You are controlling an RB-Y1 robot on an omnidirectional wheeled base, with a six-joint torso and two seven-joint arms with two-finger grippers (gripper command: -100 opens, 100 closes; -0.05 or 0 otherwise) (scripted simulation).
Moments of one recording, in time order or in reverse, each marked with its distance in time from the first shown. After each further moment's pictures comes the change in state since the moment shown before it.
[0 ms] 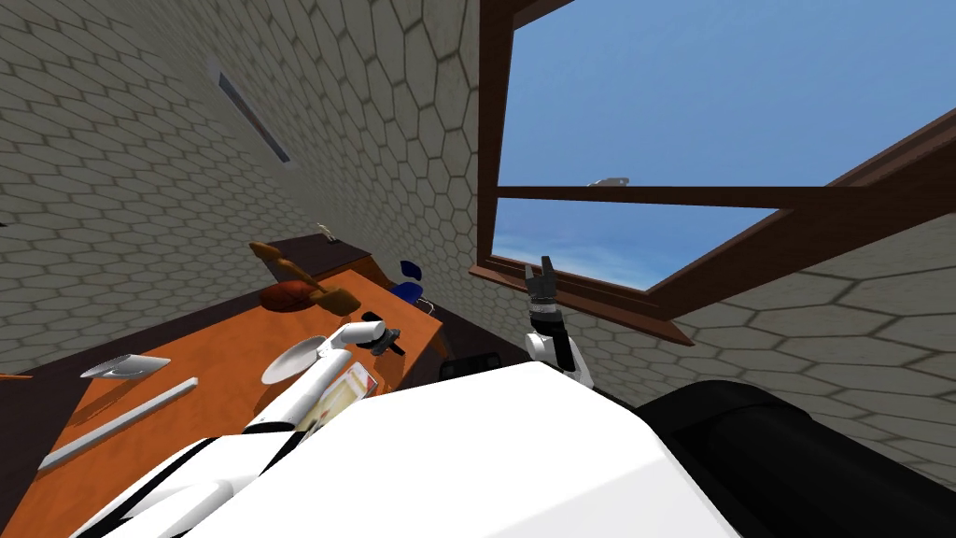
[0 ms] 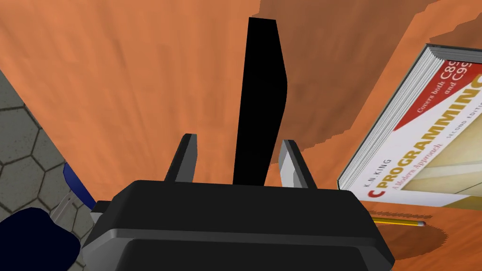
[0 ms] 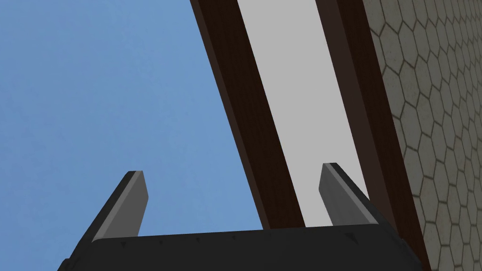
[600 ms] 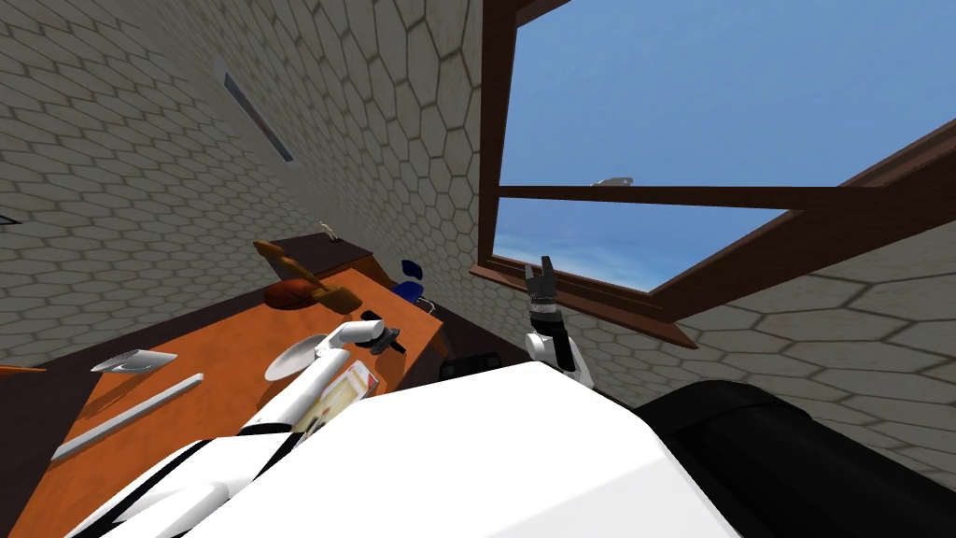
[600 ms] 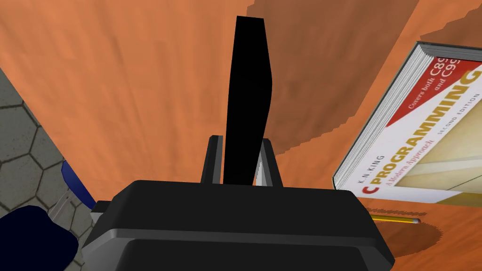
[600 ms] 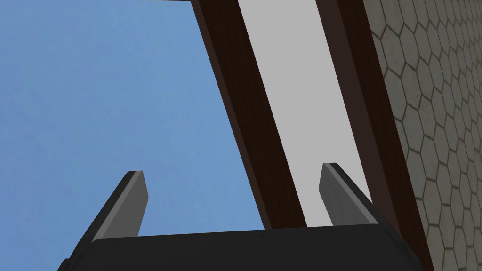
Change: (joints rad) left arm 0.002 0.012 0.002 -0.026 0.007 0.019 0.002; right arm 0.000 0.000 0.000 0.000 0.000 0.000 0.000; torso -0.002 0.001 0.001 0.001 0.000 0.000
